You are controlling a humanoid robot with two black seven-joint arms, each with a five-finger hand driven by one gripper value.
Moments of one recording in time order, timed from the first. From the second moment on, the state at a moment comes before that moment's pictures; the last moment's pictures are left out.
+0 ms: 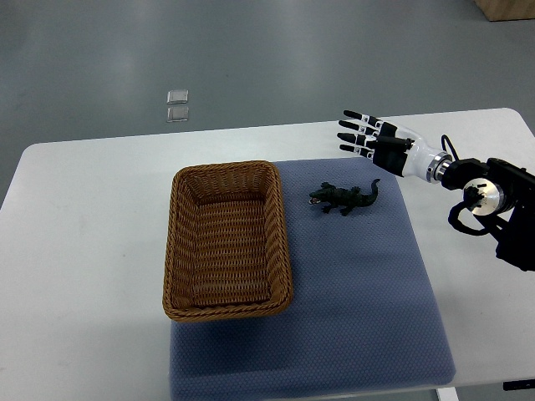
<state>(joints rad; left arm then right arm) 0.02 0.00 -0.04 -0.20 0.06 0.11 0.01 0.84 -0.26 0.51 0.49 -0.08 0.51 0.10</state>
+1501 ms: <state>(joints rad) 0.02 0.00 -0.04 -0.19 0.06 0.11 0.01 0.98 -0.30 0.49 0.51 -1.11 0.43 0.38</state>
